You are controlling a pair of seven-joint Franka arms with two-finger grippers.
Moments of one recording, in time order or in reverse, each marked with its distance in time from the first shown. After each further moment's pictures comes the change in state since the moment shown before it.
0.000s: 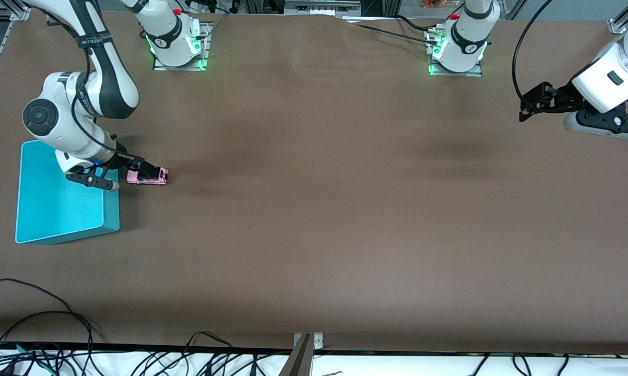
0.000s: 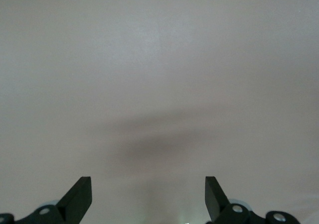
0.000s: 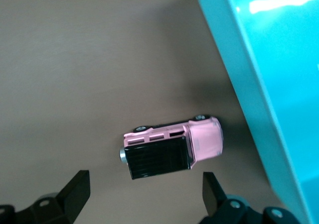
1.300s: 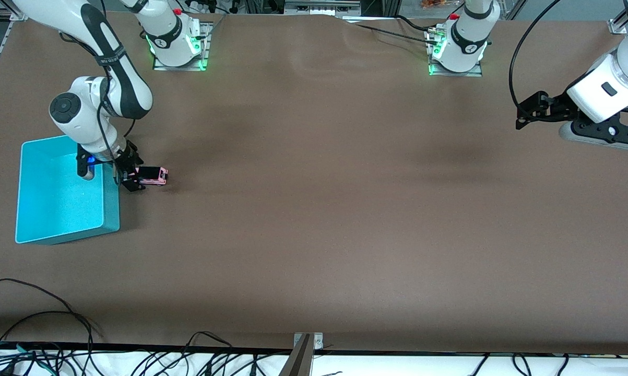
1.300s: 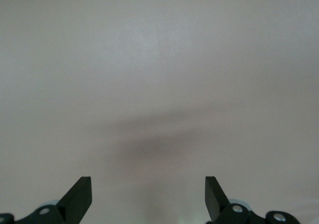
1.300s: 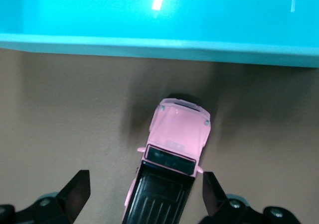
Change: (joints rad) left arm 0.001 0.027 -0.004 0.001 0.000 0.033 0.000; right arm -0.006 0.080 -0.039 -0.194 0.000 0.447 0.951
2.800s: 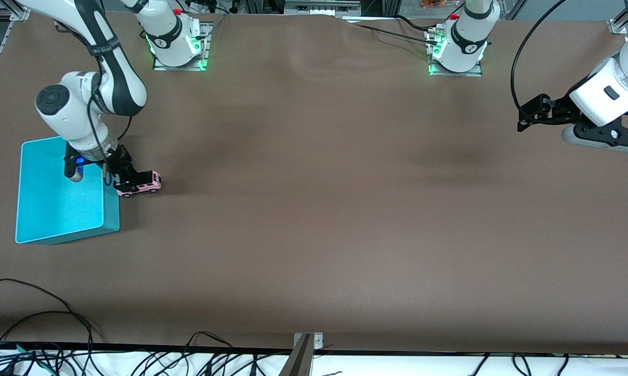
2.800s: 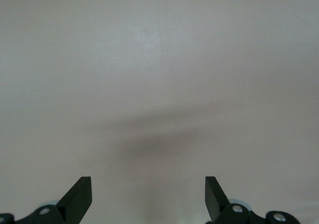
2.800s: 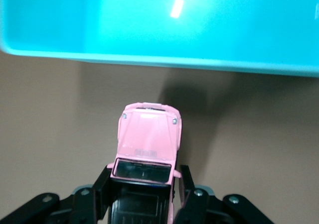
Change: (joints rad) left arm 0.005 0.007 0.004 0.001 0.000 0.003 0.000; right arm 0.003 -0.082 0.008 0.048 -0.002 -0.049 -0.015
